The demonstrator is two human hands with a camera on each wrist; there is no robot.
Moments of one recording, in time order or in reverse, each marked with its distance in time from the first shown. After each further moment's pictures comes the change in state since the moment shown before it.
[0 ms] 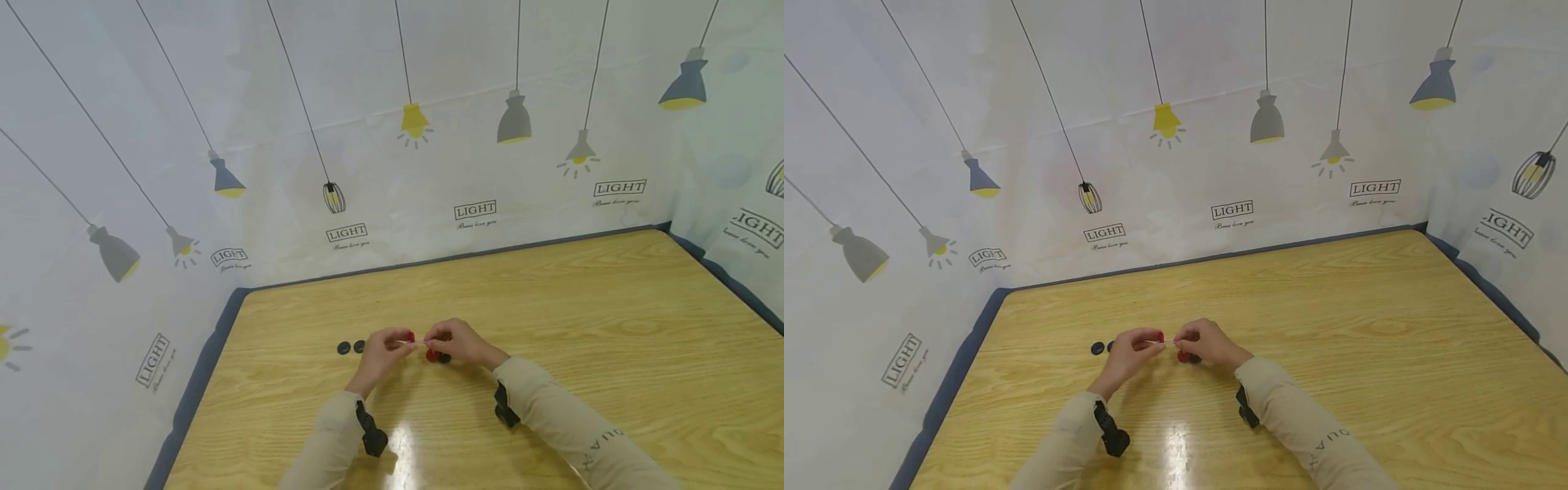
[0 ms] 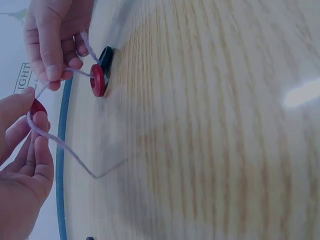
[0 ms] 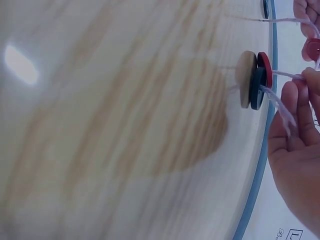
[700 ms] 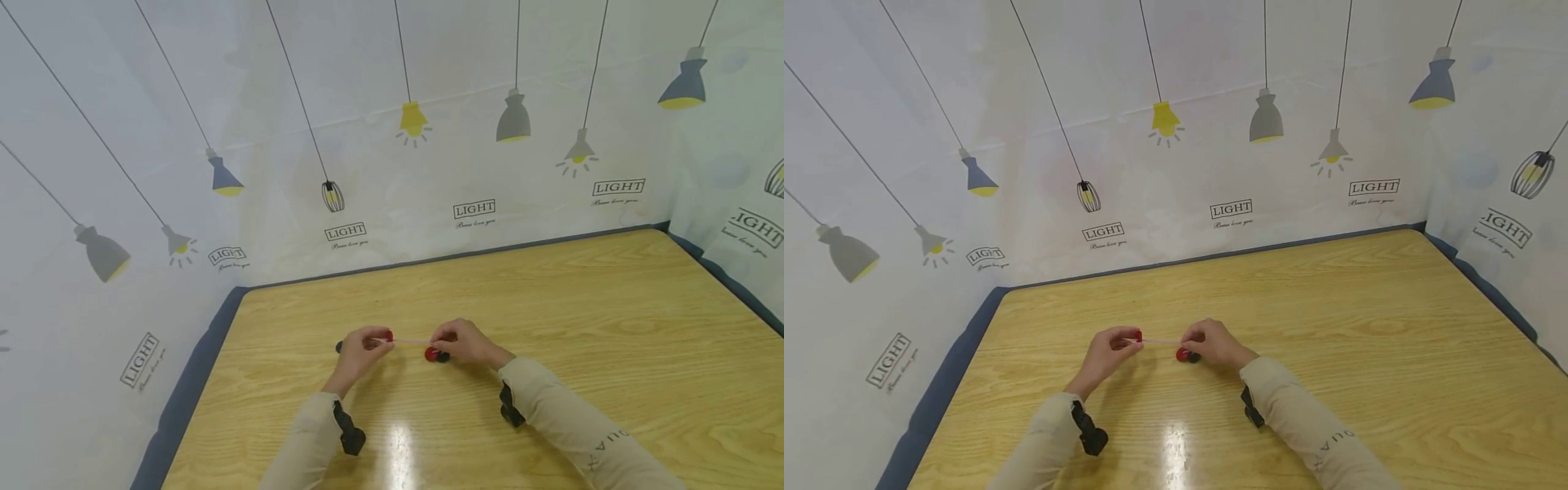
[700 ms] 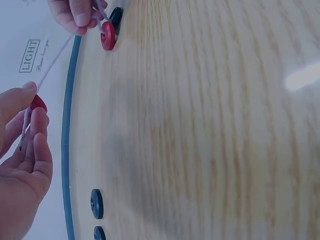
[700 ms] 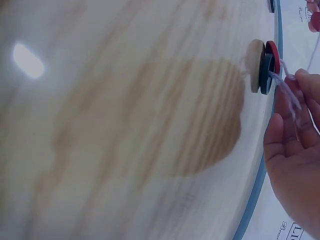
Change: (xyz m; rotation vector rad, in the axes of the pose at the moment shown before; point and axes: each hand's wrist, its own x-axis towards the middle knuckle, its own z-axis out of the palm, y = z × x) left_hand -0.008 -0.007 -0.032 0.049 0.028 0.052; right_hand -0.009 -0.001 -0.007 -0.077 0.029 0.068
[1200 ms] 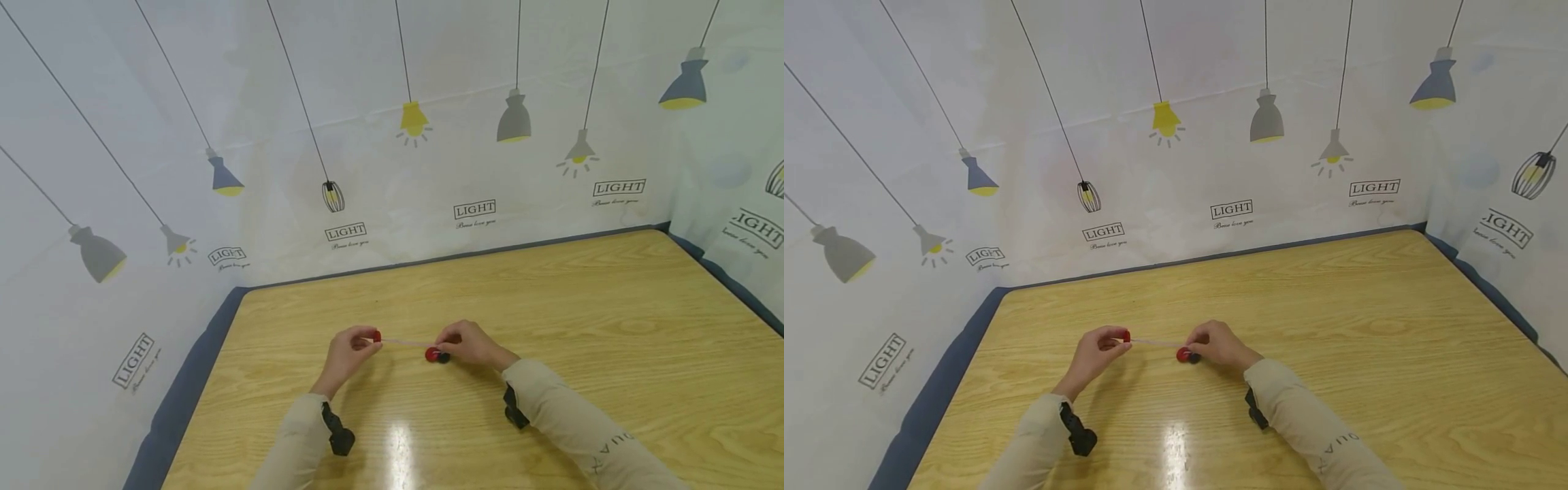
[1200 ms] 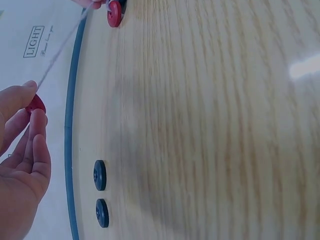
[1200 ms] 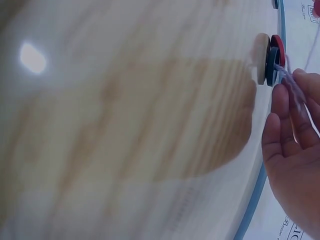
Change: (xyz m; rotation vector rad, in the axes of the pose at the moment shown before) left_hand -0.003 -0.006 -0.015 0.049 0.077 -0.007; right_hand -0.004 0.006 -0.002 -0.041 0.007 0.019
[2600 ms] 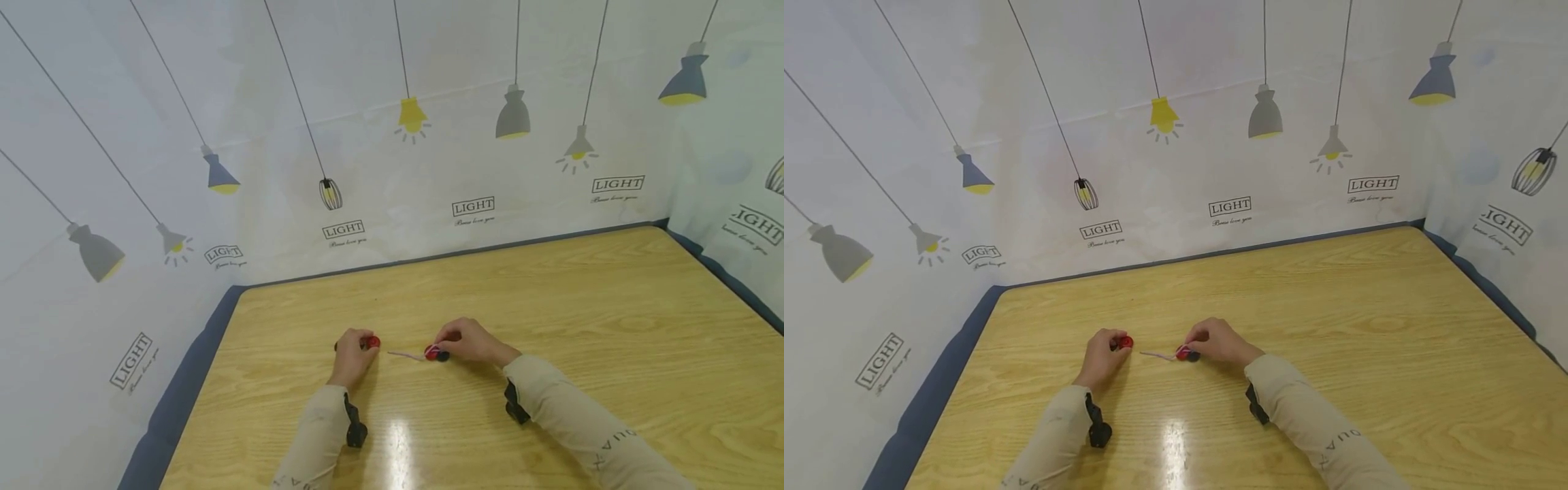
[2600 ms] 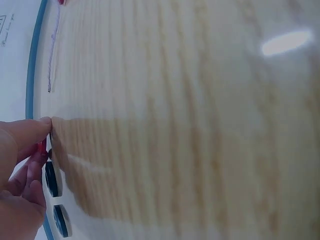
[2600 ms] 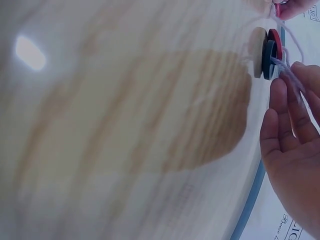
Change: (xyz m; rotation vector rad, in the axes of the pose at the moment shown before) left_hand 0.012 -0.027 0.024 0.286 0.091 0.027; right_hand 0.002 0.002 -0.004 0.011 -0.044 -0.002
